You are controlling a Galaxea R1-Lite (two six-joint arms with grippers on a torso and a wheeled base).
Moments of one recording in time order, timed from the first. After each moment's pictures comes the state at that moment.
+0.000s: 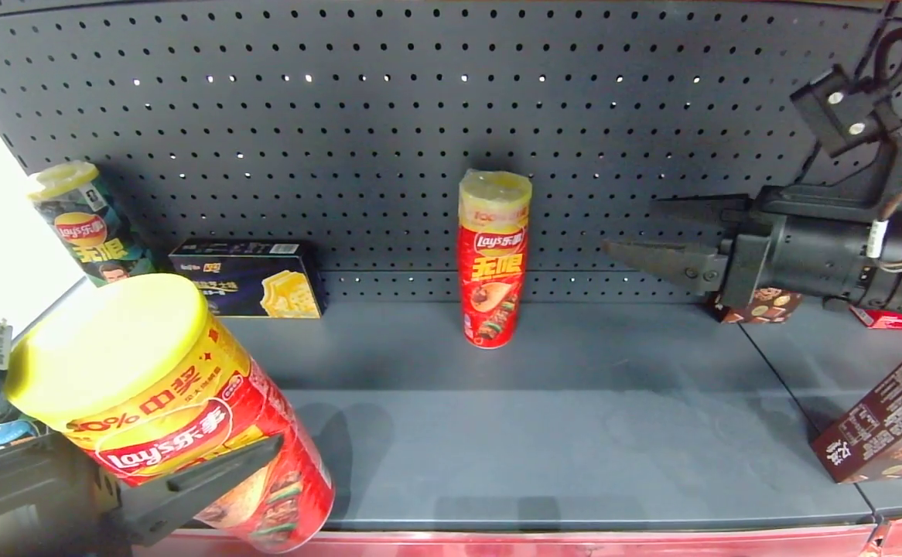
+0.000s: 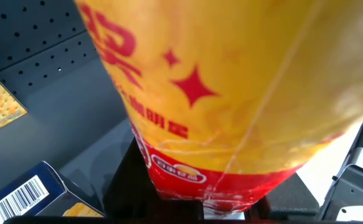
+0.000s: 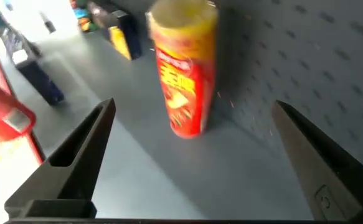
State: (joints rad) left arm -0.41 1.04 -0.38 -0.55 -0.43 0.11; right arm 0.45 1.47 -1.04 -0.39 0.42 -0.14
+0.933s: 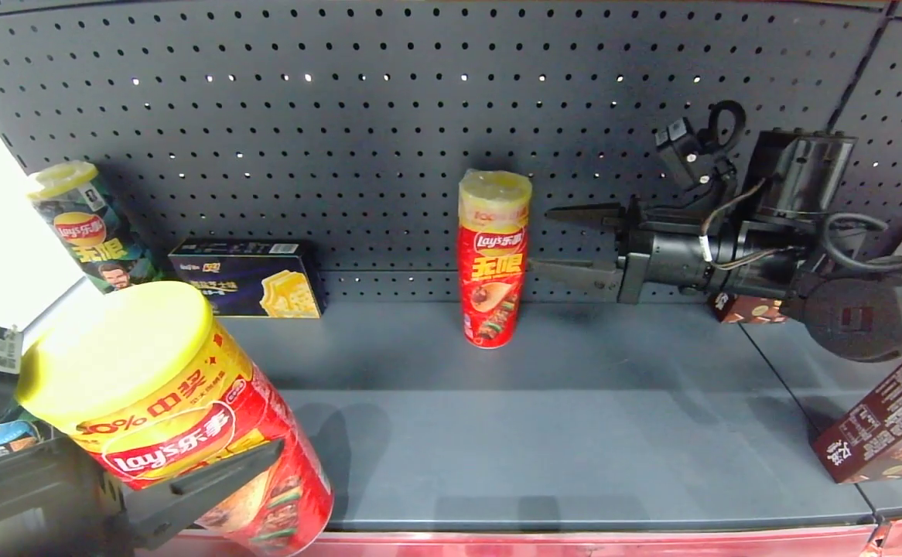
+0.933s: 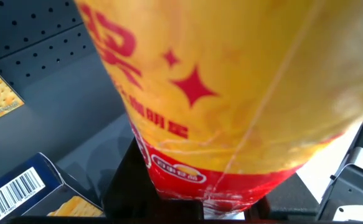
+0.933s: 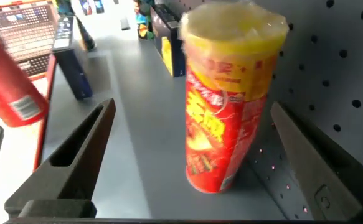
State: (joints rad) left arm -0.41 1.04 -0.37 -0.55 -0.41 0.09; right arm 0.41 1.82 -1.22 -0.62 0.82 -0.18
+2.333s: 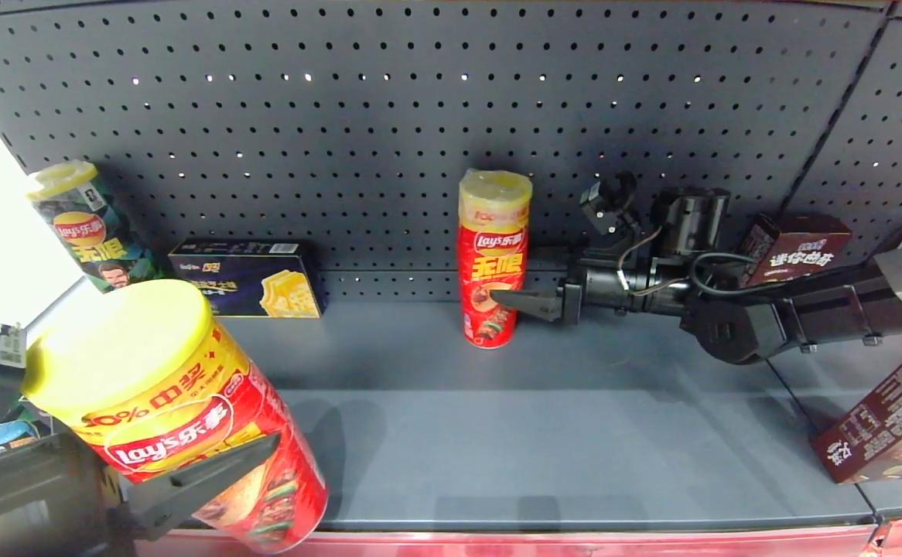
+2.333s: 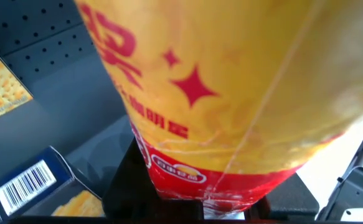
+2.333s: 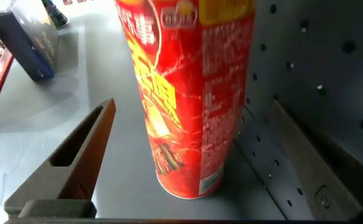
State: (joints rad) left arm -0.38 1.05 -0.37 -0.56 -0.42 0.10; right arm 0.41 2.07 -1.36 -0.66 0.81 -0.18
